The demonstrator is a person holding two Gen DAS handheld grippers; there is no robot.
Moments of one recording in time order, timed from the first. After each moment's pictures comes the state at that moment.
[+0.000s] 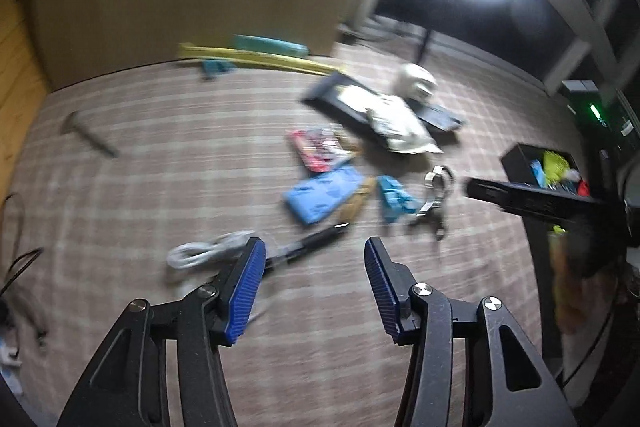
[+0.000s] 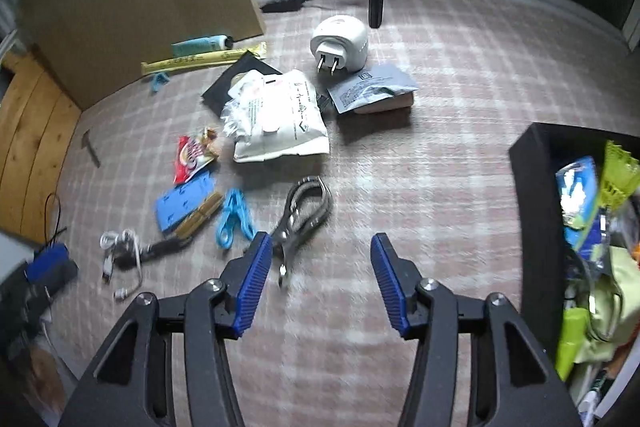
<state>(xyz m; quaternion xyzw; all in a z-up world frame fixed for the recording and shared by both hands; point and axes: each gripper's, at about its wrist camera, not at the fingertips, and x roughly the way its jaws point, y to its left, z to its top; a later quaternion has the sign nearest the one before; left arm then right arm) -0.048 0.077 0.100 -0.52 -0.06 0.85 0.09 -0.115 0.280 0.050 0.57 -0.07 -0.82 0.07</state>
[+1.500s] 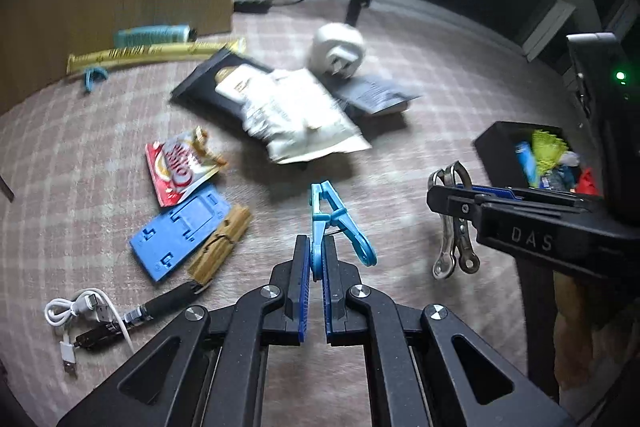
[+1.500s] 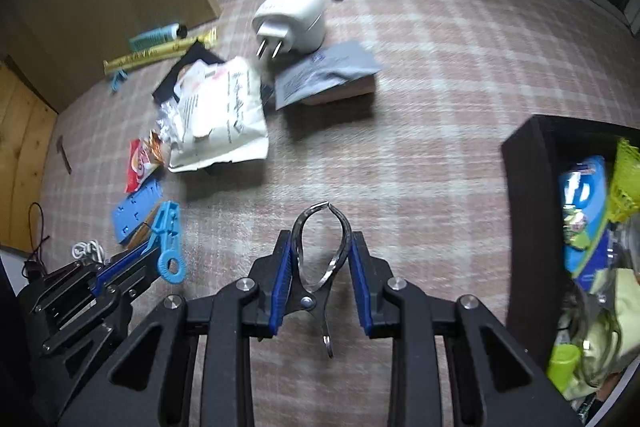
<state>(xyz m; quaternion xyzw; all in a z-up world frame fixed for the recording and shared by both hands) -0.094 0.172 0.071 -0.54 -0.04 0.83 0.14 -0.124 0.328 0.042 0.59 -0.08 -0.80 0.06</state>
